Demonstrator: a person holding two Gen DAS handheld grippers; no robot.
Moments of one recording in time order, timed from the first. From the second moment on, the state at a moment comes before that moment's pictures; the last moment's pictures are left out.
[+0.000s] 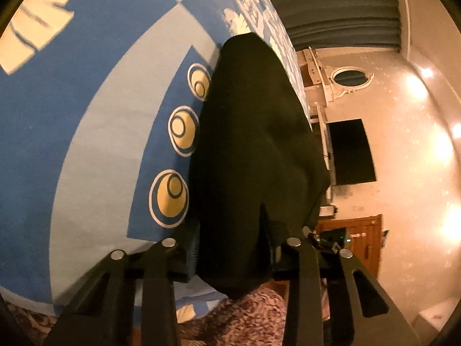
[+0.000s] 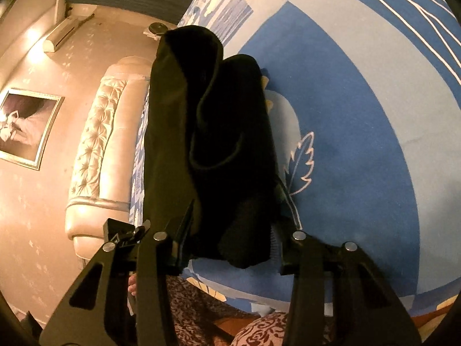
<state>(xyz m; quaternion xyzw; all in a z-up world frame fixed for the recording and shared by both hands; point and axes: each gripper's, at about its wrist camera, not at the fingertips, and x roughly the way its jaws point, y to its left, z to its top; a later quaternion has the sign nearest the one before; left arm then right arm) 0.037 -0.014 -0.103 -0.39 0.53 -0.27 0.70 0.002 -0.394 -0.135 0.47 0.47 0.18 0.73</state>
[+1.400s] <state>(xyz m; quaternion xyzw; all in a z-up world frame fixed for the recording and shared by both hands) 0.150 0.049 -0.074 -0.30 0.48 -0.27 0.78 0.111 -0.393 -0.129 0.49 0.43 0.19 0.74</state>
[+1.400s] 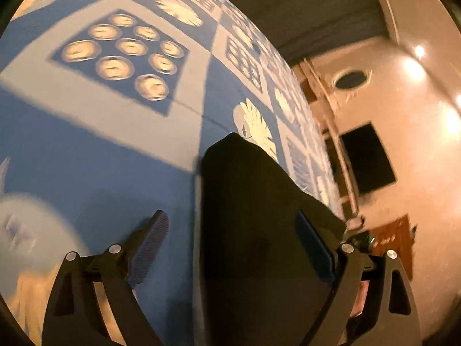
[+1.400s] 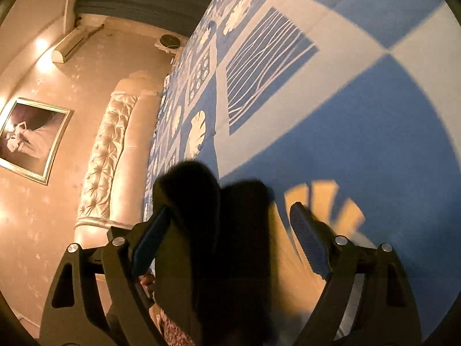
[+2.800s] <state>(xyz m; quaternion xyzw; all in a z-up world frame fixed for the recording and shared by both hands) 0.229 0.044 -0.085 -0.28 0.46 -0.25 0.81 0.222 -0.355 -0.127 0.47 0.41 0.21 0.75</state>
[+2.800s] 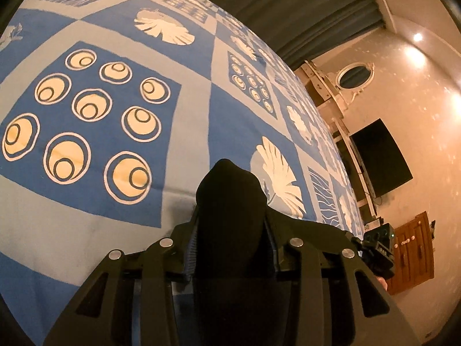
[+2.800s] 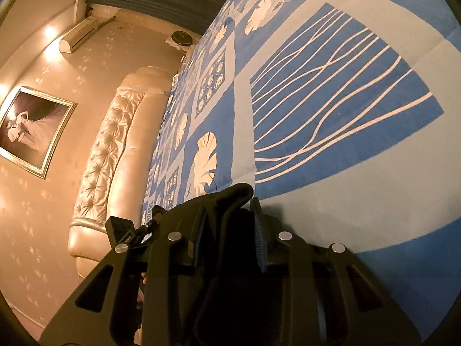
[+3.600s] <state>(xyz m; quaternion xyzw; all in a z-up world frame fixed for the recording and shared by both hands) 0.237 0.047 -0.093 -0.29 0.46 -0.26 0.80 0.224 -0.355 -0.136 0.48 0.41 0.21 0.75</state>
